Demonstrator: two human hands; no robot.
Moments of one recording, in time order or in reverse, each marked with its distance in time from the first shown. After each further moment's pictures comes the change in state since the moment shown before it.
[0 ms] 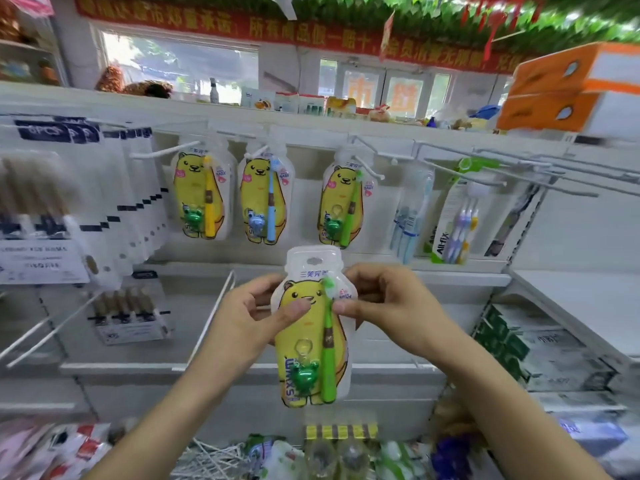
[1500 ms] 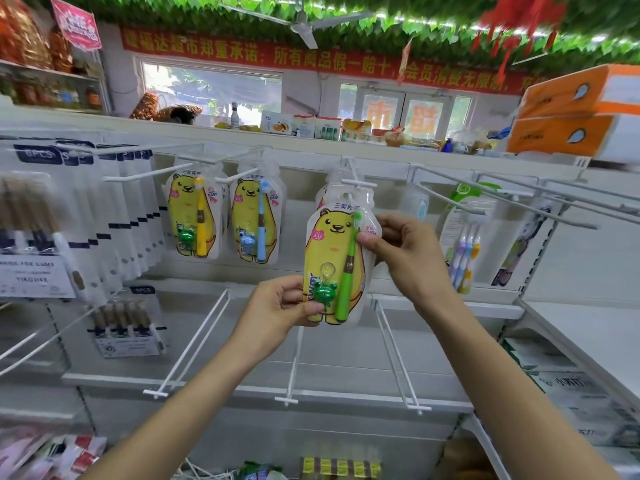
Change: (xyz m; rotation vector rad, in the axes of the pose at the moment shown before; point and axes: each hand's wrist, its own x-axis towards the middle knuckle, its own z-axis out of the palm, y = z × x) left_hand 0.077 -0.031 0.049 -0.022 -0.054 0.032; right_hand 0.068 0.007 -0.071 0.050 0.343 -0.200
